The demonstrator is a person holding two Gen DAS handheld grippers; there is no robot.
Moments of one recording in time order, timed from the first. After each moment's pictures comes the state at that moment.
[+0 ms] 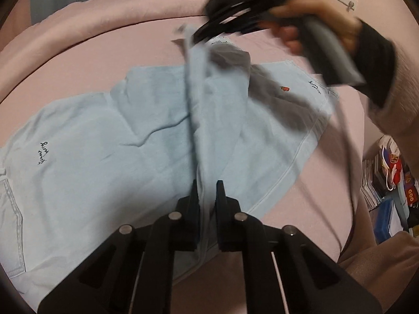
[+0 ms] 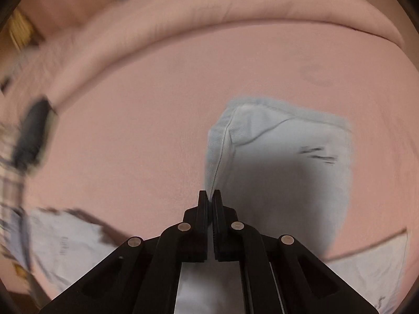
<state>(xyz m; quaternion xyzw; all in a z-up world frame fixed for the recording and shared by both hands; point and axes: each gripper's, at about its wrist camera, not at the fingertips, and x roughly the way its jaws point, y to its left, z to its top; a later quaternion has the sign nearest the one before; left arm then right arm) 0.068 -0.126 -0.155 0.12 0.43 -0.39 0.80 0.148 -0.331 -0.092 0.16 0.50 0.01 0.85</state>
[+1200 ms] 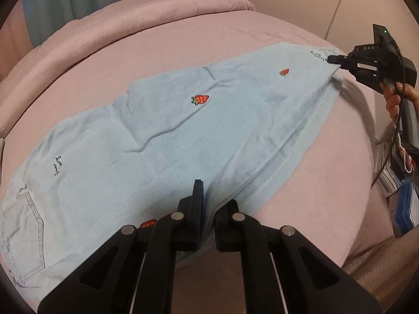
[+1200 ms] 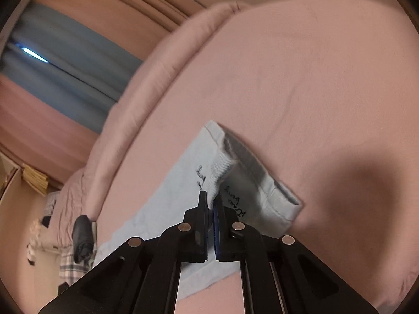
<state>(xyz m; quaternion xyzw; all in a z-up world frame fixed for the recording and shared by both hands) 0.054 -0.152 -0.153 0.18 0.41 -0.37 0.81 -0.076 -0.504 -0.128 0.43 0.29 -0.09 0.85</state>
